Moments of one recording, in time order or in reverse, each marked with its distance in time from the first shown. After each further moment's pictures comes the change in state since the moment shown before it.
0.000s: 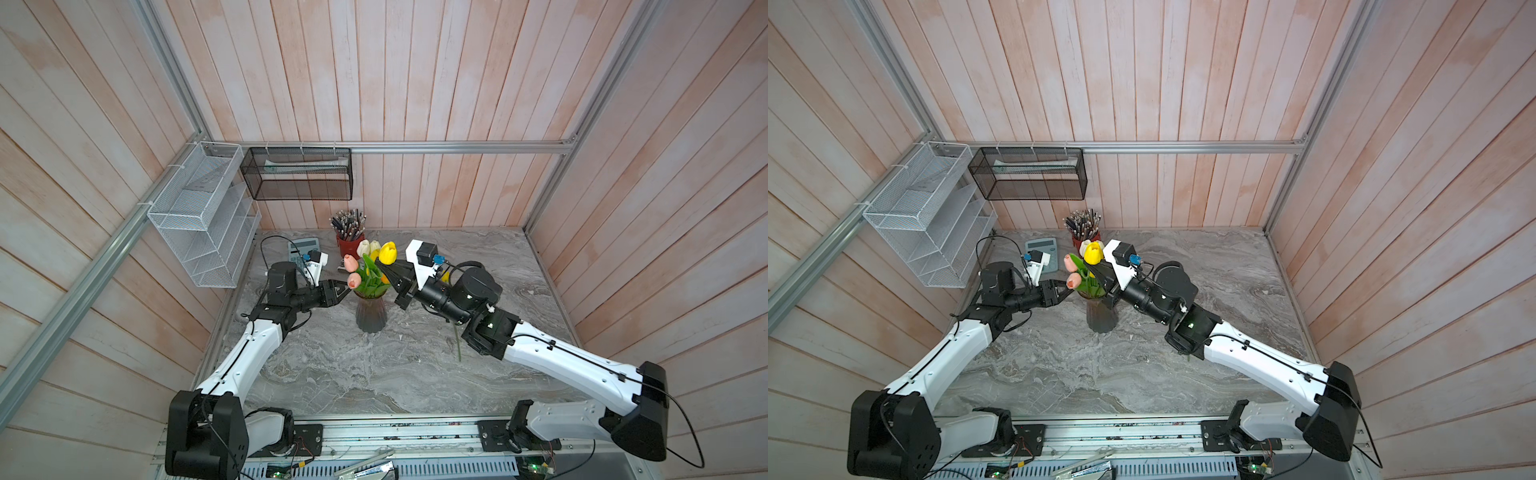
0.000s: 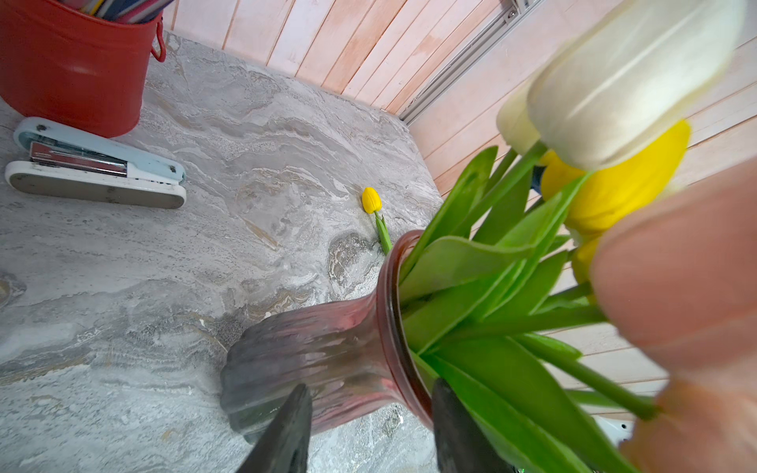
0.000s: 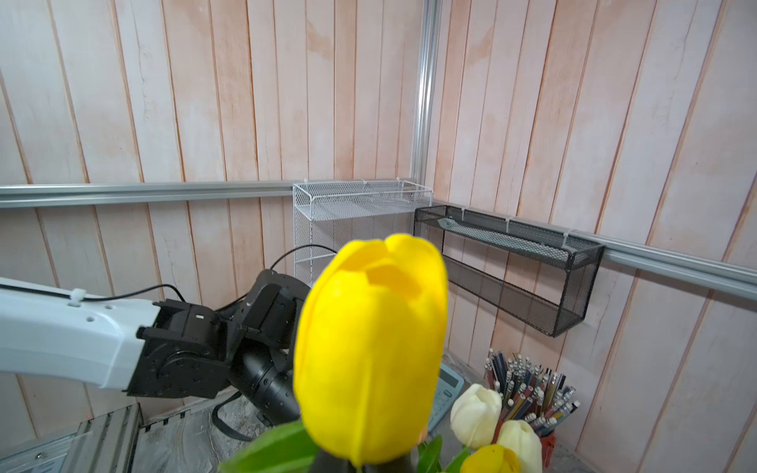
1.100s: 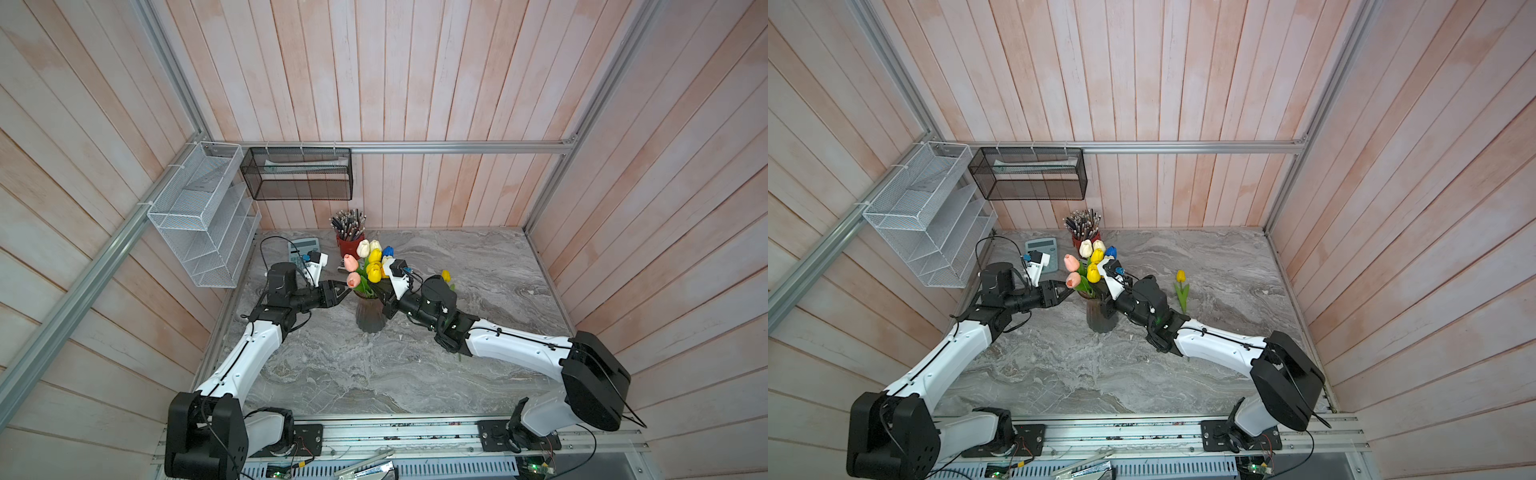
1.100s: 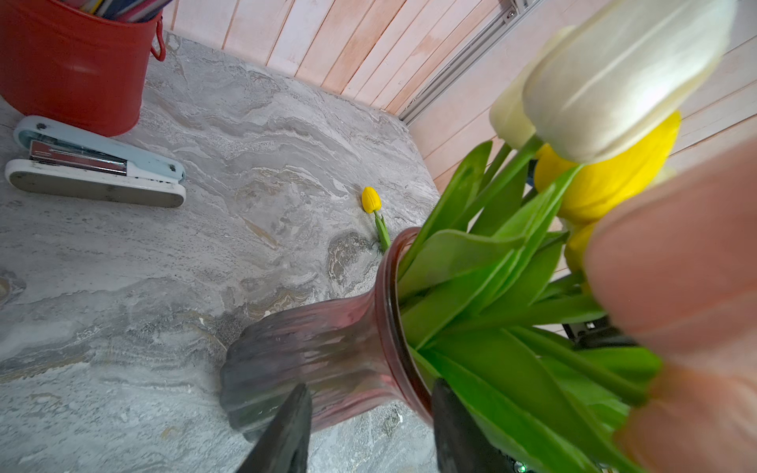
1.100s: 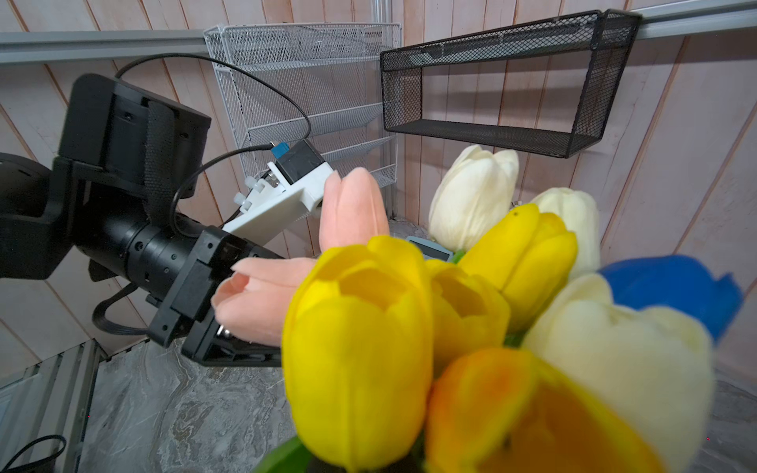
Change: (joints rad) left arm 0.000 -0.008 -0.006 0.000 0.000 -0.001; right arm -0.064 0.265 -0.192 0.190 0.039 0.102
